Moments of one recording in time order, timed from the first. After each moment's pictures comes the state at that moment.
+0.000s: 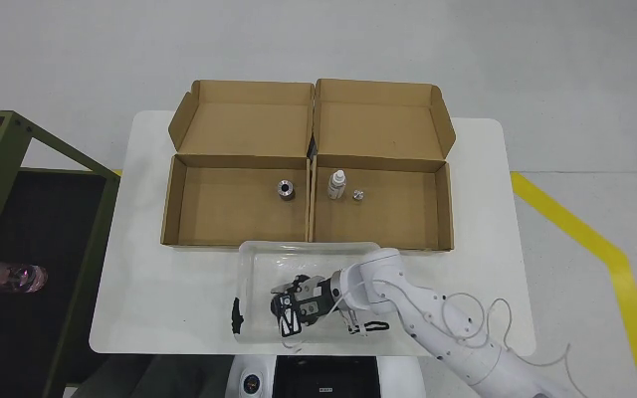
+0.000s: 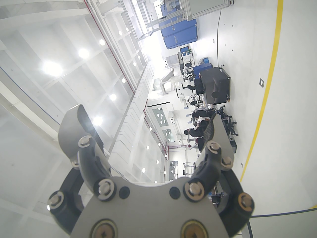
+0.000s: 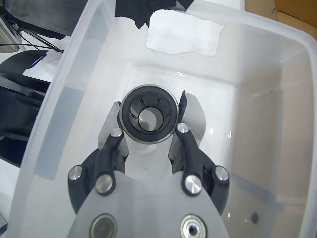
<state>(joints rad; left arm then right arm) -0.19 -0.18 -0.57 -1.44 2.04 -0.23 0.13 -1.03 -1.27 0.69 -1.63 -1.42 -0.97 0.41</state>
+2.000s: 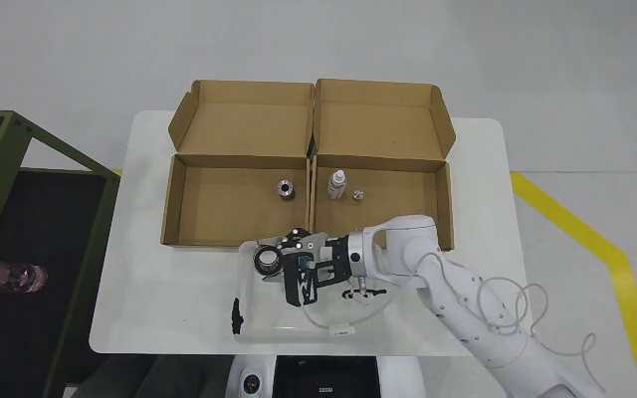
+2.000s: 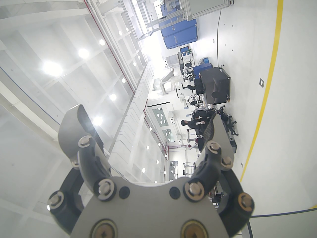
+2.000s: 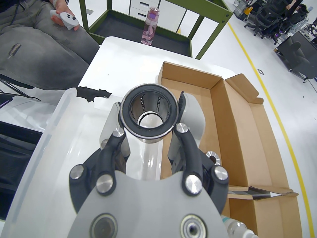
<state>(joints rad) -0.19 -0.18 -0.57 -1.44 2.04 -0.23 0.13 -0.95 -1.24 0.84 -1.79 -1.40 -0.92 0.19</state>
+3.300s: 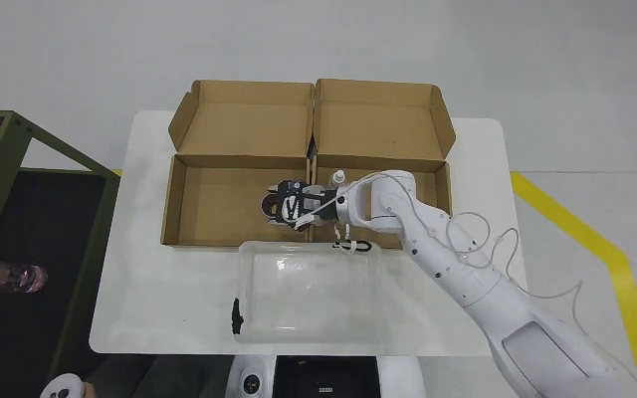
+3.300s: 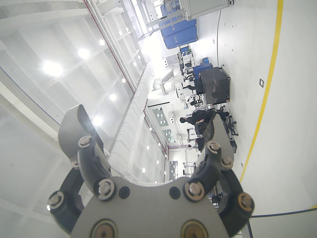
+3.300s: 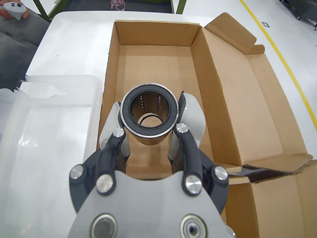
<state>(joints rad) -0.19 -0.18 -0.57 -1.44 2.04 -0.23 0.13 -0.65 -1.35 0.70 -1.30 -1.23 -0.81 0.23</state>
